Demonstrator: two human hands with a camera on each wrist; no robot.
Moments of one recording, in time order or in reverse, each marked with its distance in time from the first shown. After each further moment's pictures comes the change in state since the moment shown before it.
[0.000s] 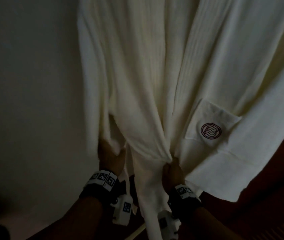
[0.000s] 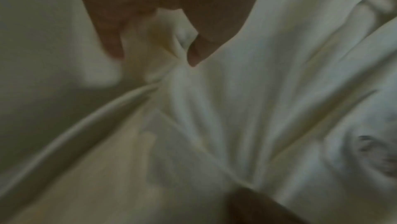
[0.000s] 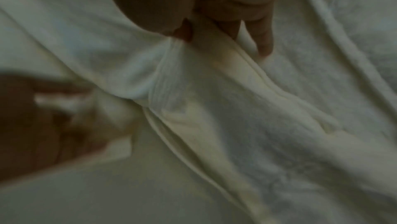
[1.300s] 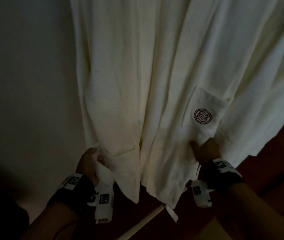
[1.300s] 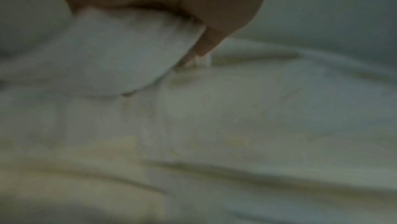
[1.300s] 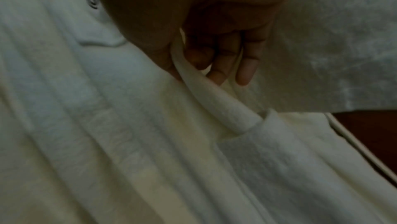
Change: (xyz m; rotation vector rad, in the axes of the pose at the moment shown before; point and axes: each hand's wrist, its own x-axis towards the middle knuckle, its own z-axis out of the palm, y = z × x) left_hand -0.013 -0.046 -0.079 -0.765 -0.103 -0.681; right_hand 0.018 -0.012 -0.096 -0.059 0.137 -0.065
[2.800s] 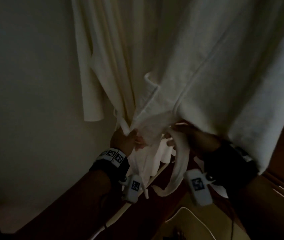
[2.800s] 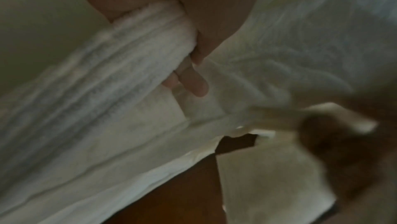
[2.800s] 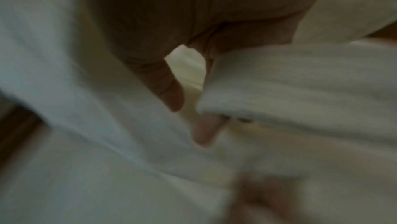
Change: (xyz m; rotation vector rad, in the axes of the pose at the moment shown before) left_hand -0.027 -0.083 0.142 0.567 -0.328 0.262; right_hand -0.045 -0.021 -0.058 0.741 -0.534 0.291
